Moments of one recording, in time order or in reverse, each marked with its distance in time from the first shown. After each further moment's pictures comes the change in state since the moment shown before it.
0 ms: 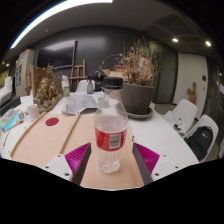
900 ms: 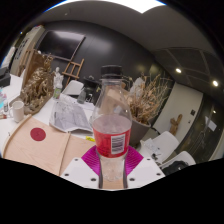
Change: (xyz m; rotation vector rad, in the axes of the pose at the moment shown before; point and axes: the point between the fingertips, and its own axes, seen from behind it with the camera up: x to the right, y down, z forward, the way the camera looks) arm -0.042 -0.136 0.042 0.085 0.253 -0.294
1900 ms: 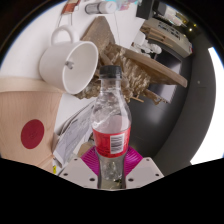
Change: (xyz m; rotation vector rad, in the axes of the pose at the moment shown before) arm -0.319 -0.195 0.088 0.252 0.178 -1.562
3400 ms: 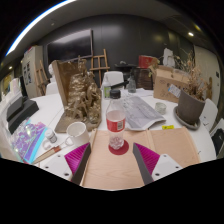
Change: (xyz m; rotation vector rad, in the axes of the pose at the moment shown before) arm -0.080 0.020 -0.174 -0.096 -0.684 1.898
